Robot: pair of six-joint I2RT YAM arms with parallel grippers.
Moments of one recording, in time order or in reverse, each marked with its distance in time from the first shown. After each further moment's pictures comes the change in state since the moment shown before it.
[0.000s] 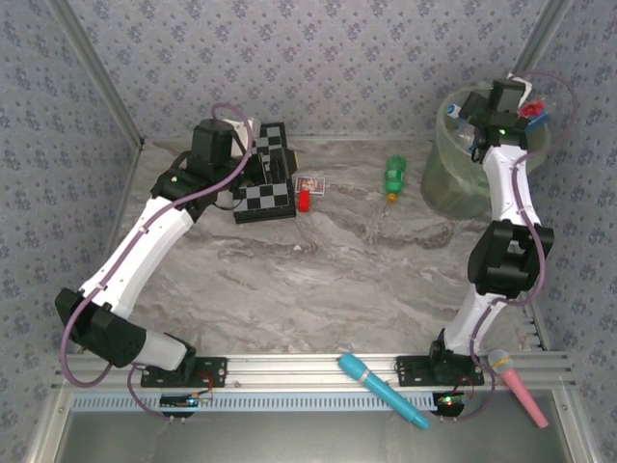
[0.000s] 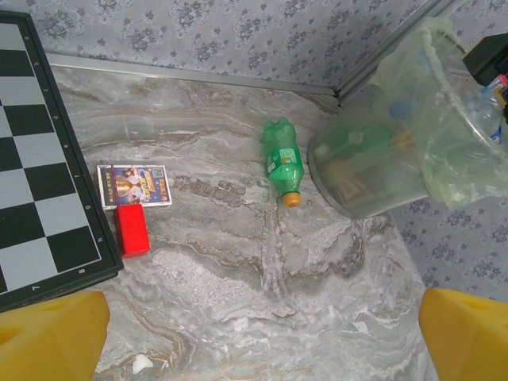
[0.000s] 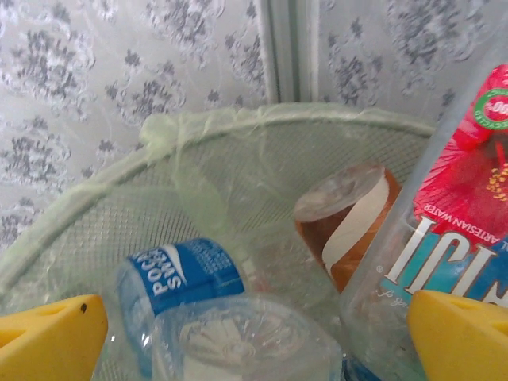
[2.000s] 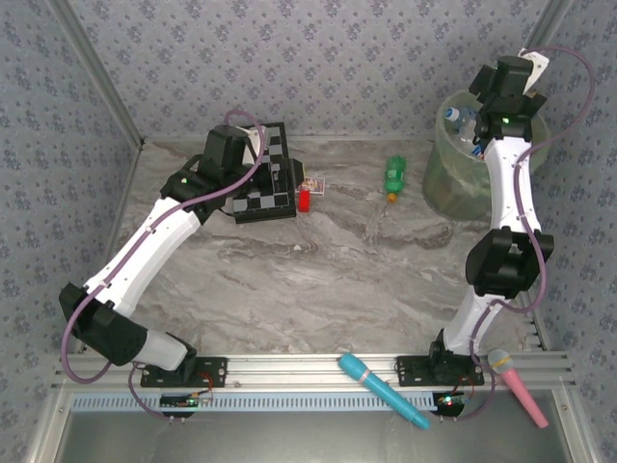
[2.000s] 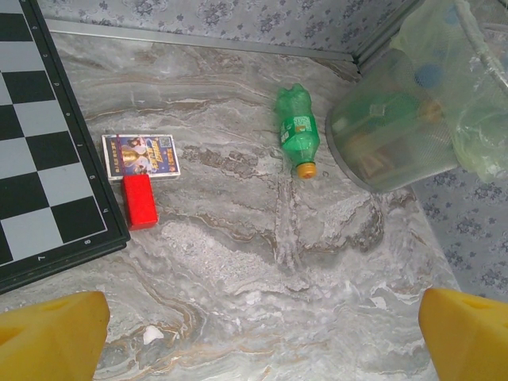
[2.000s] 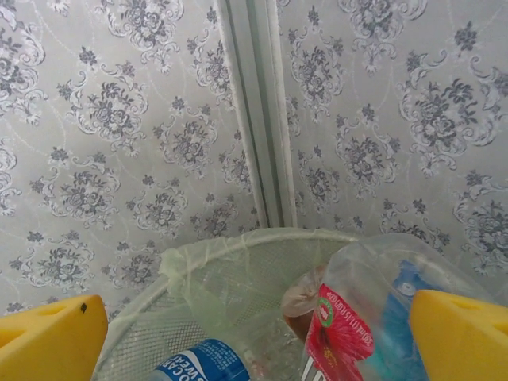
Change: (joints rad) left arm -0.053 0.010 -0.013 -0.047 -0.056 0.019; right arm 0.053 -0.002 0.191 -0.047 0.179 0.000
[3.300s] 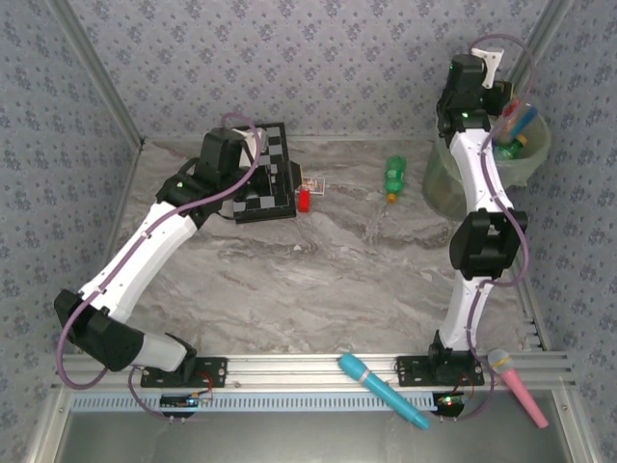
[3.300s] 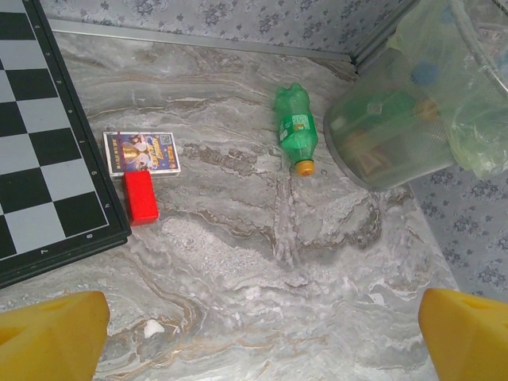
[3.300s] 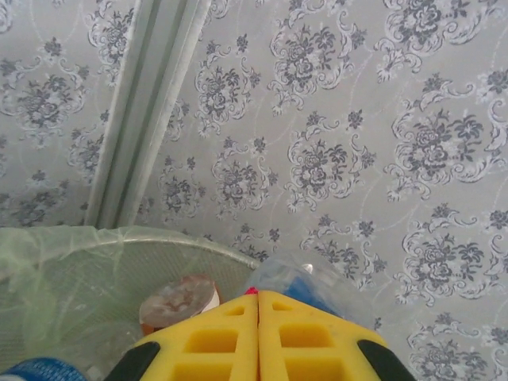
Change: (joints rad) left arm 0.000 -0.034 -0.024 -0.001 0.001 -0.001; right arm 0.151 0.177 0.091 0.140 0.607 -0.537
